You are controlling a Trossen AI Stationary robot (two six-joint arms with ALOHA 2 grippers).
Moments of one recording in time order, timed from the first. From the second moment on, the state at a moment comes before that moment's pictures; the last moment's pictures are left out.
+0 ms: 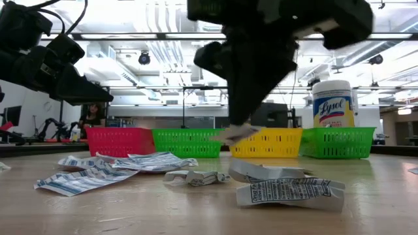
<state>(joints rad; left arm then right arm) 0.02 0.36 0.01 0.03 -0.15 -0.11 0.35 2.08 1.63 -0.79 0.03 -0.15</state>
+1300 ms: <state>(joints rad) 0.02 0.36 0.01 0.04 -0.15 -0.11 0.24 1.83 1.61 -1.57 0.76 1.03</state>
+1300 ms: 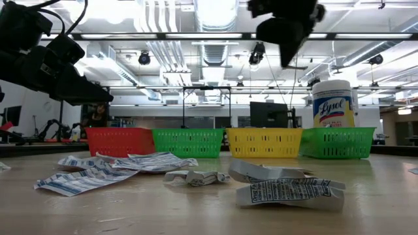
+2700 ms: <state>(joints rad) 0.02 0.36 0.01 0.04 -0.15 -0.11 -0.05 1.51 0.96 -1.01 0.46 1.43</state>
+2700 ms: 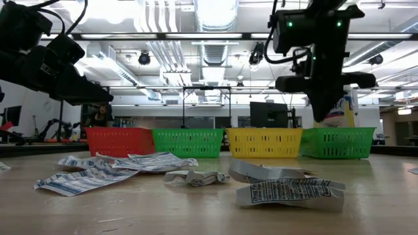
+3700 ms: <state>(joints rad) 0.02 0.36 0.01 0.04 -0.15 -0.11 -0.06 1.51 0.91 -0.89 0.44 1.26</state>
